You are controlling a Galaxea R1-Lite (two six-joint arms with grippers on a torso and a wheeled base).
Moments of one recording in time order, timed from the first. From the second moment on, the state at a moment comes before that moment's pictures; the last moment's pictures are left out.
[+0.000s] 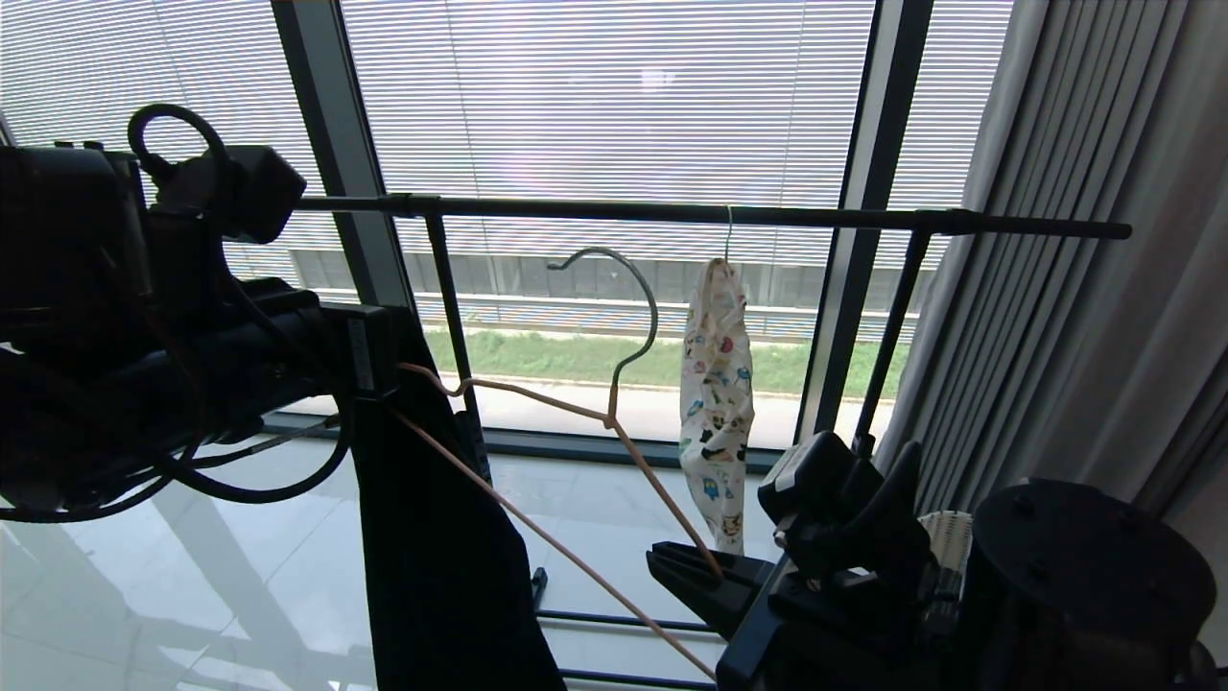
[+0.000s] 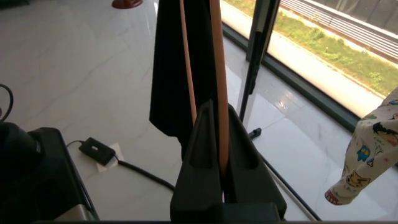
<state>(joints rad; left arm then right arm) -0.39 1.38 -0.91 -0.24 0.14 0.01 1.16 1.67 -0.59 -0.91 -0.13 0.13</state>
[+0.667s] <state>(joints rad) -0.31 1.42 -1.00 -0.11 0.12 0.01 1.13 1.65 -0.55 -0.92 -0.13 0.13</state>
